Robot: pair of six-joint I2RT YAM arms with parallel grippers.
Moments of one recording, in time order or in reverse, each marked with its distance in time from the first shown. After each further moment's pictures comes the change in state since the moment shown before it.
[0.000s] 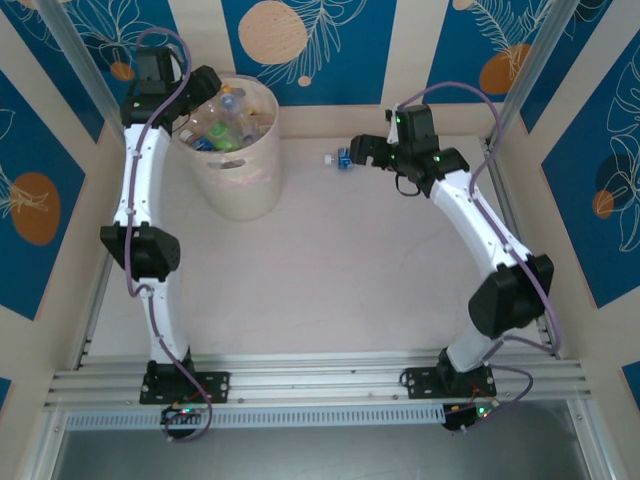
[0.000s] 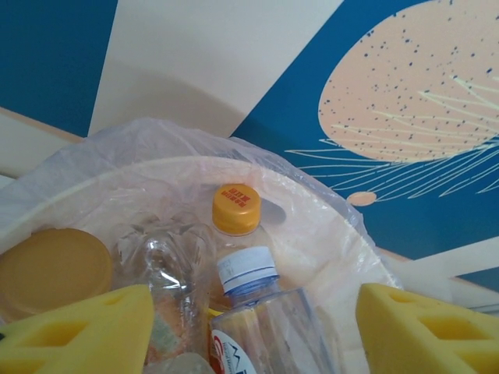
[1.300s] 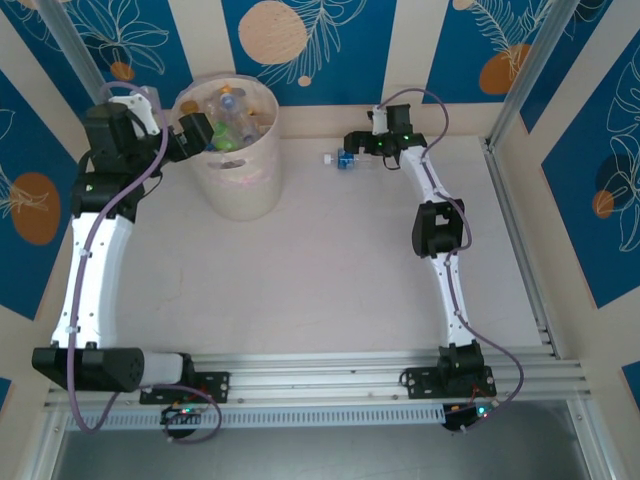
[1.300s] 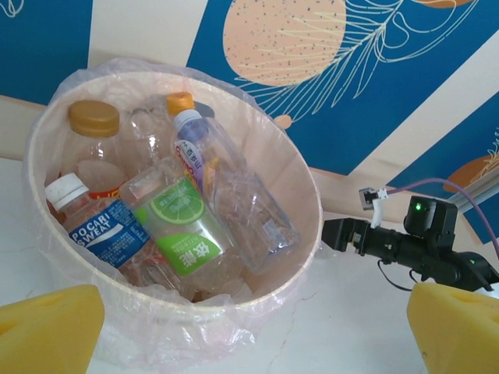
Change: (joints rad) left arm -0.010 -0.844 -0.914 0.183 0.089 0.152; right arm -0.159 1.090 1.007 0.007 -0.341 -0.232
